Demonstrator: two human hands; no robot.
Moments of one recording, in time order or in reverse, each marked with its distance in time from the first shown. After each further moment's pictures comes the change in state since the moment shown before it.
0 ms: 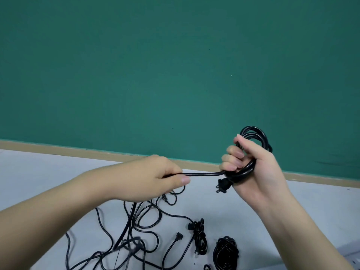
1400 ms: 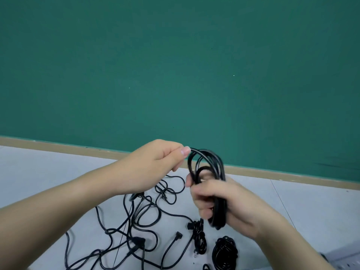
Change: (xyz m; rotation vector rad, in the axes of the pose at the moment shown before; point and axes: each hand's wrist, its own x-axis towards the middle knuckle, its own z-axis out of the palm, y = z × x) left_hand 0.005 0.005 0.001 -0.319 0.294 -0.010; right_hand -0.024 0.036 -0.002 -0.555 -0.408 0.318
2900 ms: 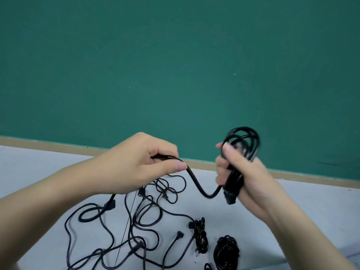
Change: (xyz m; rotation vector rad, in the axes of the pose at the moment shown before) left_hand -0.020 0.006 -0.028 0.116 -0.057 0.208; right_hand 0.004 -0.019 -0.022 0.034 0.312 -0.253
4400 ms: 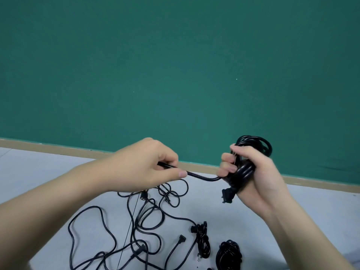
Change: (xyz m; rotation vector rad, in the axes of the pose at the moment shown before) left_hand 0.009 -0.010 0.000 0.185 -0.069 -0.135; right_hand 0.007 -0.008 0.002 0.360 0.095 0.030
